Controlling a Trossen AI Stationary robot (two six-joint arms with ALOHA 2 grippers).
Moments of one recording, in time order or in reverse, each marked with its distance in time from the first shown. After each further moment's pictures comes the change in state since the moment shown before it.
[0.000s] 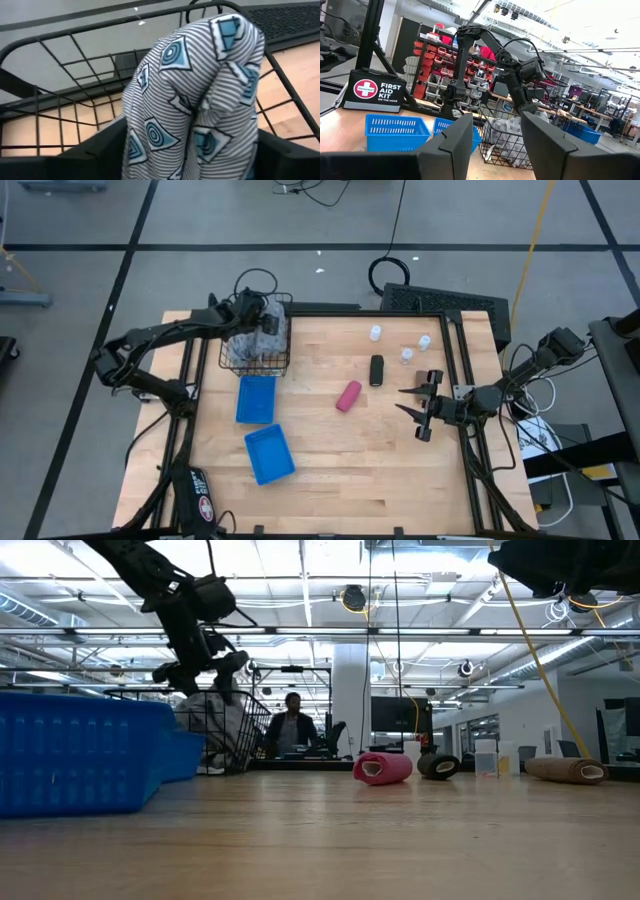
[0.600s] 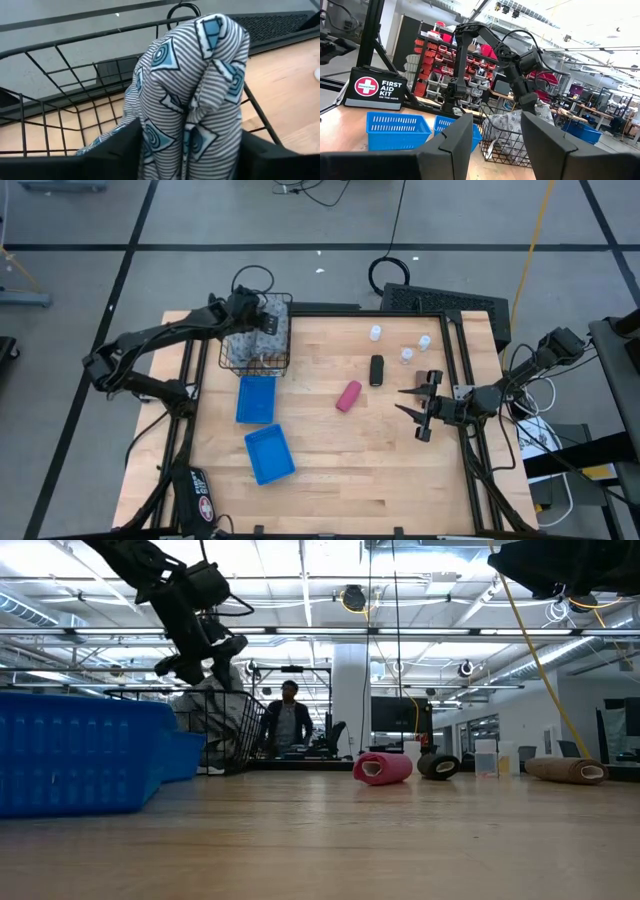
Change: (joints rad) left arm 0.000 -0.066 -0.001 0.009 0.078 0.019; right arm 0.000 0.000 0.000 -0.014 0.000 0.007
